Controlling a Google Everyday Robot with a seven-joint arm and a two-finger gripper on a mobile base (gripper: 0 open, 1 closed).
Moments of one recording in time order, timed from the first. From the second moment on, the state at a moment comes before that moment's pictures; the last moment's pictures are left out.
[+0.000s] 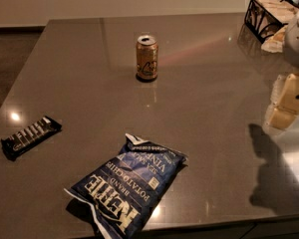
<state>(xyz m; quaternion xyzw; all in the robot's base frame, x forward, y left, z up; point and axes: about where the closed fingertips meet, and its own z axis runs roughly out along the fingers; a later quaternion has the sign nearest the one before) 0.438 -0.216 0.978 -0.60 0.78 -0.04 0.16</state>
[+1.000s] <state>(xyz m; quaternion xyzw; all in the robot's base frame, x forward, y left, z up) 0.489 -0.194 0.970 -0.58 0.79 -0.02 0.18</state>
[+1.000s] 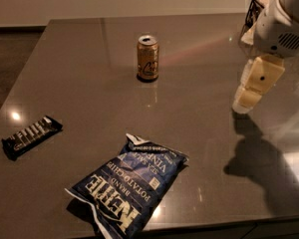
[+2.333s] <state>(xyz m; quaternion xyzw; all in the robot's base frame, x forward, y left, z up) 0.654 -0.083 0.951 -0.49 0.81 0.05 0.33</state>
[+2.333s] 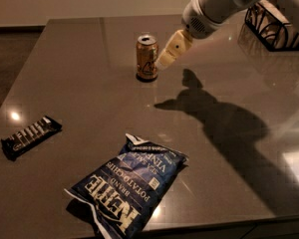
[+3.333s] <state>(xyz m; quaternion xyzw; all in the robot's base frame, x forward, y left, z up) 0.712 -0.026 0.921 -0.48 0.80 0.11 0.34</state>
